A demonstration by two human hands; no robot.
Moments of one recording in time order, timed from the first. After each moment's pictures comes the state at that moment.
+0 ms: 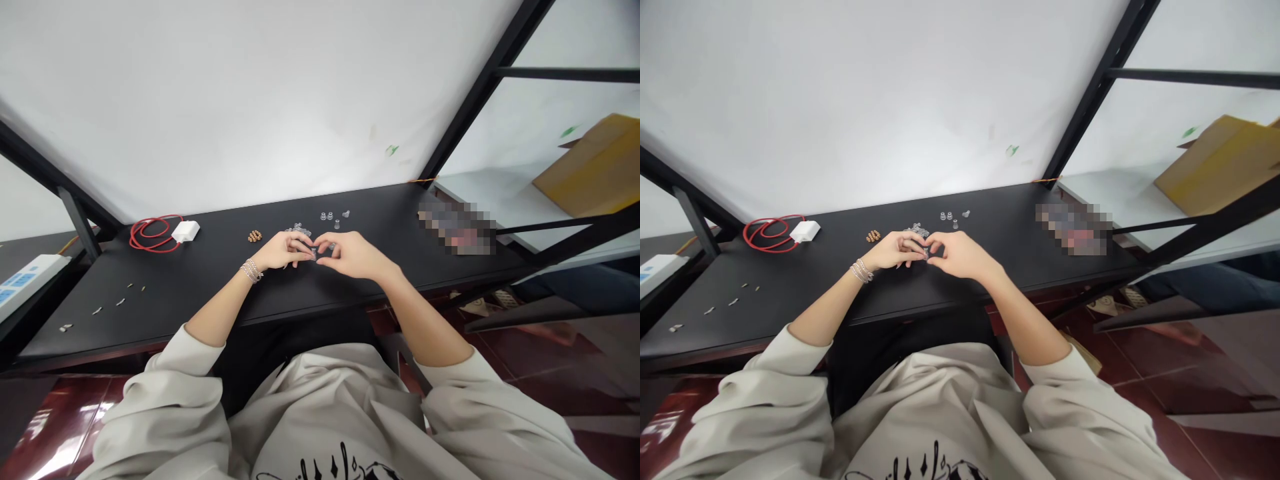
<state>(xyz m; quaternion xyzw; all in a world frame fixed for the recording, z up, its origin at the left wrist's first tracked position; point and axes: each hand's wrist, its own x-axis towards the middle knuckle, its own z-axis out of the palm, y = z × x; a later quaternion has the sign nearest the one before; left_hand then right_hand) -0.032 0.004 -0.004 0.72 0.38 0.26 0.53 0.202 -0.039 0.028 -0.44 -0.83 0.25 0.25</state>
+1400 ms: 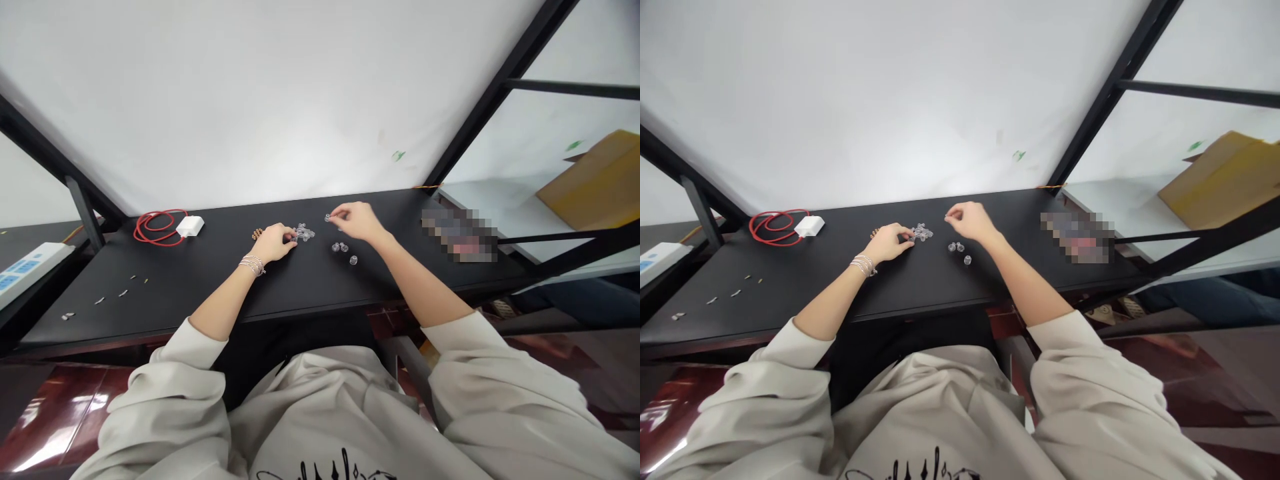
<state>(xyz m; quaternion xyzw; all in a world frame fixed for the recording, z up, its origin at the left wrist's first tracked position) -0.050 0.023 -0.013 0.80 0.55 0.21 0.14 0.217 0.064 0.013 -0.54 -0.78 0.12 0.28</state>
